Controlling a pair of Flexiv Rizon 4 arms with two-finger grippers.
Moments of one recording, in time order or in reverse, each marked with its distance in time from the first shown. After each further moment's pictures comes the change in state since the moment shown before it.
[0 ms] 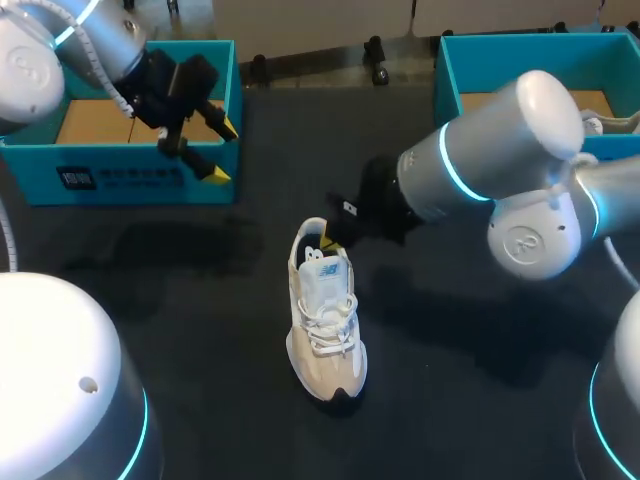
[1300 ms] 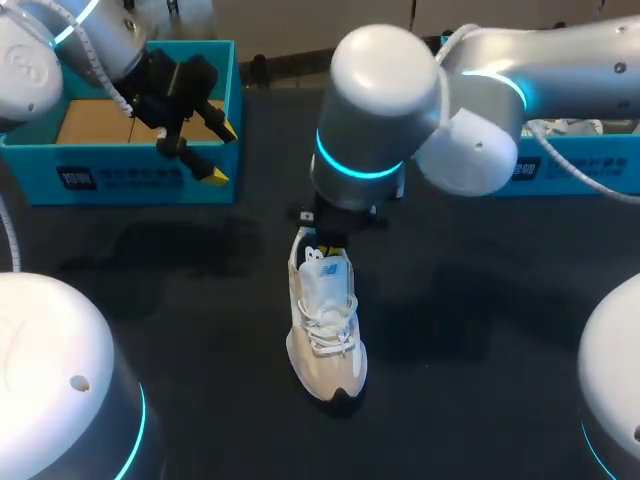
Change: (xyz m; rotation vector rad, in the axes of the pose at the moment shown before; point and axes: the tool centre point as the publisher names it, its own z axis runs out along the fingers) left arm 0.000 0.001 0.000 -0.009 0.007 0.002; right arm -0.010 -0.006 0.007 -0.056 -0.498 -0.085
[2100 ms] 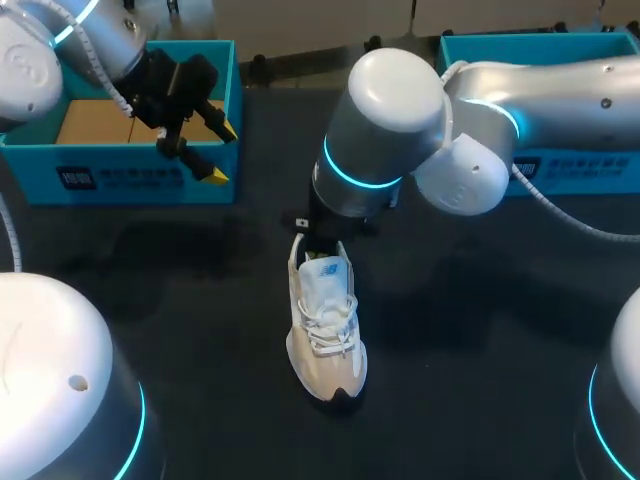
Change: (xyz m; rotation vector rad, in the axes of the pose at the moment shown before) left arm 0.000 0.000 0.000 0.000 0.000 0.000; right arm 0.014 0.012 0.035 0.037 0.104 -0.047
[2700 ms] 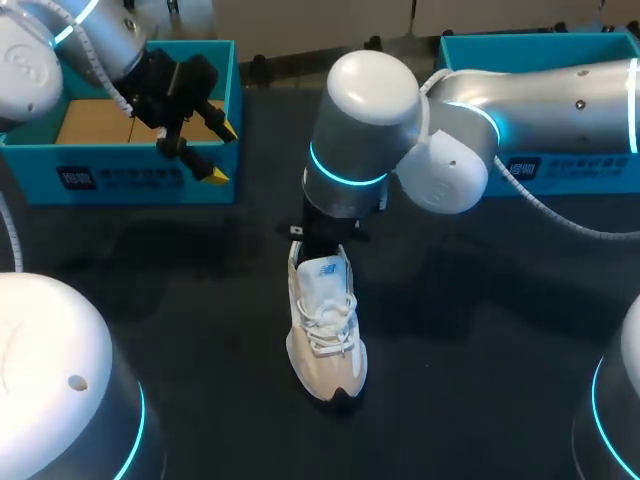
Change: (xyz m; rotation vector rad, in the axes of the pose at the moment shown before) left arm 0.000 0.000 0.000 0.000 0.000 0.000; right arm -0.003 -0.007 0.023 0.068 -0.053 0.007
